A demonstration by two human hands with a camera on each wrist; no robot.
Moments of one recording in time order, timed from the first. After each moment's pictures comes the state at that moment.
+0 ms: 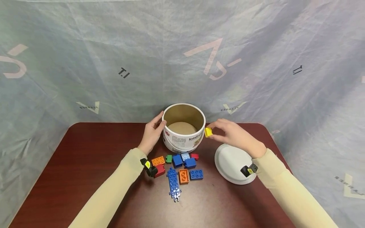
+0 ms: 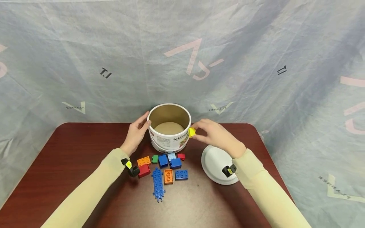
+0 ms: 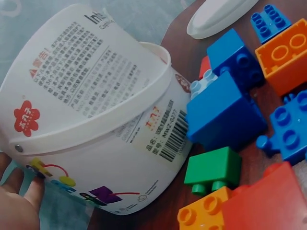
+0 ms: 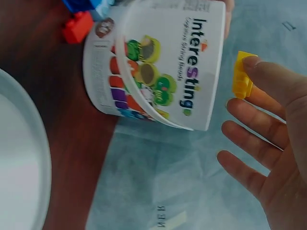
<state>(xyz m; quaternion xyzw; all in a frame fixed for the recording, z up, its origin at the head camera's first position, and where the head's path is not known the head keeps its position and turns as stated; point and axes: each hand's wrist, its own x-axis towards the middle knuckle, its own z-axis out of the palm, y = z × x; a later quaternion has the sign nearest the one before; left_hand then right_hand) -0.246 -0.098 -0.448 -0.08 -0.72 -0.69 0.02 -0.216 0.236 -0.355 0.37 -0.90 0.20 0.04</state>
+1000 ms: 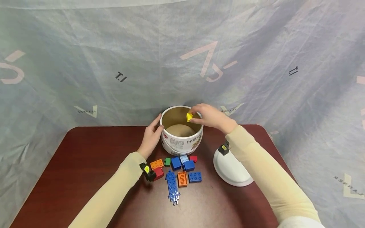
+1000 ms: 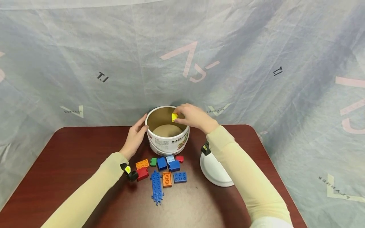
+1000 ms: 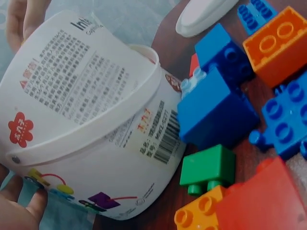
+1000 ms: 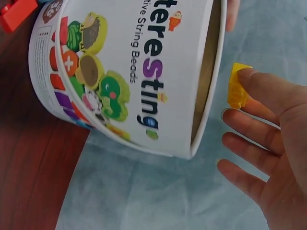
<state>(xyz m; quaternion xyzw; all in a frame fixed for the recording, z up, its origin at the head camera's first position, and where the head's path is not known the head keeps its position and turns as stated) -0.244 -0.102 -0.451 -0.07 -0.75 -0.66 0.02 -0.291 0.163 -0.333 0.38 -0.91 0.13 0.03</state>
